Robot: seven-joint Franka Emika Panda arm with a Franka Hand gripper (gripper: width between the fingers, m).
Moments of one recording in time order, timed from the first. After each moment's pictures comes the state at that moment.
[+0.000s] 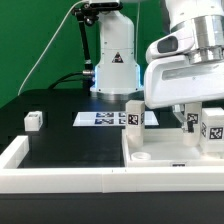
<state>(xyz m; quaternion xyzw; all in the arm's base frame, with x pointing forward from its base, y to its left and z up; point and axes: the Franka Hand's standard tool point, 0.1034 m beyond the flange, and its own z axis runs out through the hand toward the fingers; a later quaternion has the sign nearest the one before) 0.602 0.121 0.072 -0.99 0.00 -0.16 0.06</state>
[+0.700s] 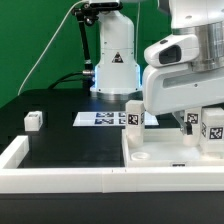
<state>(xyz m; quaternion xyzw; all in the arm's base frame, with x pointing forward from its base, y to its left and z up) 0.597 0.121 0.068 -1.00 -0.02 0.00 0.08</state>
